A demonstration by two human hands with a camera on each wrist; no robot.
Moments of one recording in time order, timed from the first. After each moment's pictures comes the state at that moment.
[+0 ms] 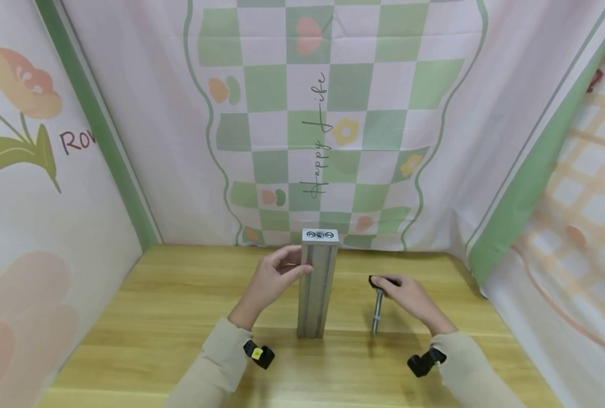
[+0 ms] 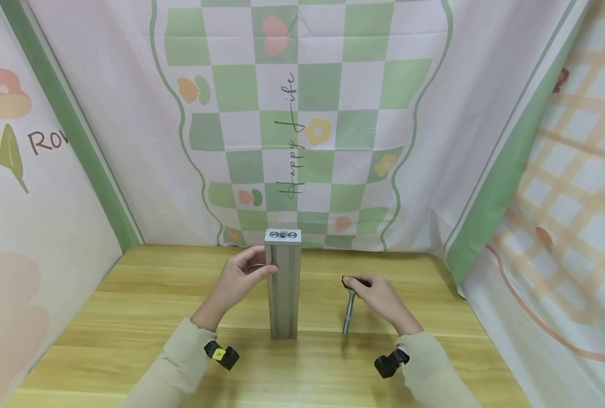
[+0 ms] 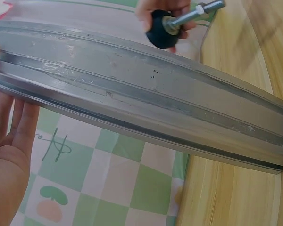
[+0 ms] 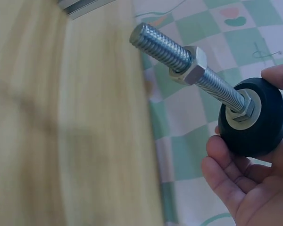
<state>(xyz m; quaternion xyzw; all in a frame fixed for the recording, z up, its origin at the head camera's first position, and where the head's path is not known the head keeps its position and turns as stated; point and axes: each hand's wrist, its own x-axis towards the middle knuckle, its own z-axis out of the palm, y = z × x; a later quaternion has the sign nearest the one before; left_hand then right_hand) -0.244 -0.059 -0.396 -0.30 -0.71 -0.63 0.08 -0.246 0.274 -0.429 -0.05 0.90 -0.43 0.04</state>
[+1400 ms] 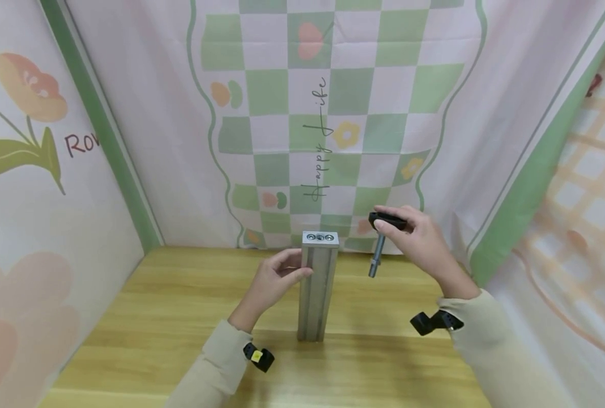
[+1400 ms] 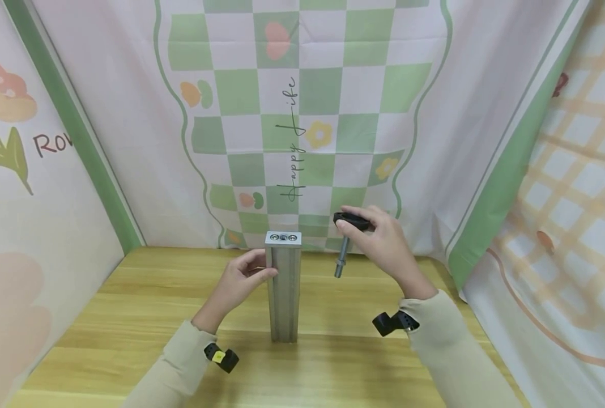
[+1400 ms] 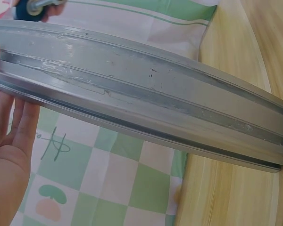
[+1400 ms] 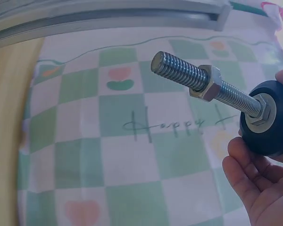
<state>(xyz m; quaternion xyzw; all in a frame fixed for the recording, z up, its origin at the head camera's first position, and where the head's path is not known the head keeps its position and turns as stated) -0.242 -0.059 -0.395 -0.28 -0.72 -0.63 0.06 -0.238 0.242 -0.284 -0.22 0.87 -0.40 -0.18</state>
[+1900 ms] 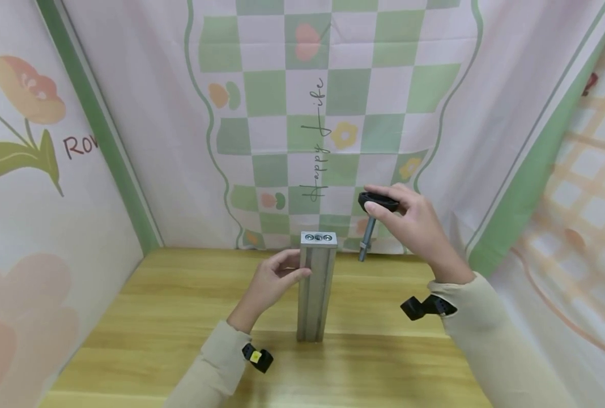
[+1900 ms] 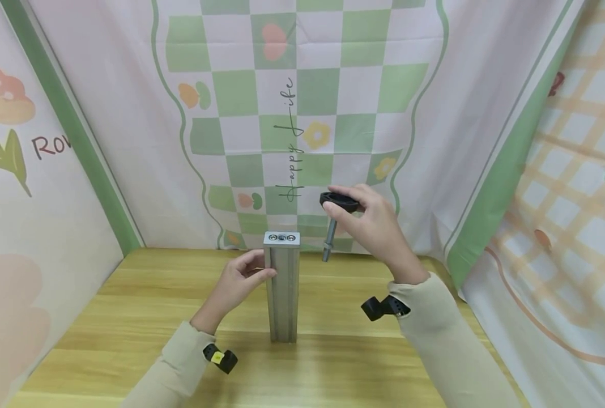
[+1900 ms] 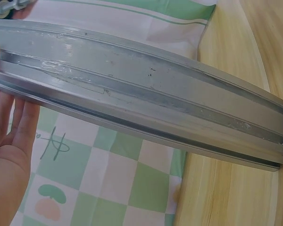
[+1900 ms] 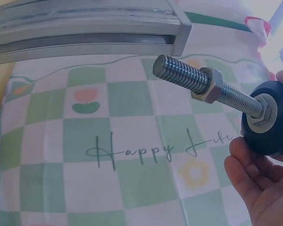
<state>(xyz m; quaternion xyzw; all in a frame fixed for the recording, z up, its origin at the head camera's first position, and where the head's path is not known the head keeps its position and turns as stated) -0.240 -0.059 -0.394 -0.28 -0.73 -0.62 0.07 -0.235 0.222 -0.249 -0.25 0.85 -0.42 -0.21</state>
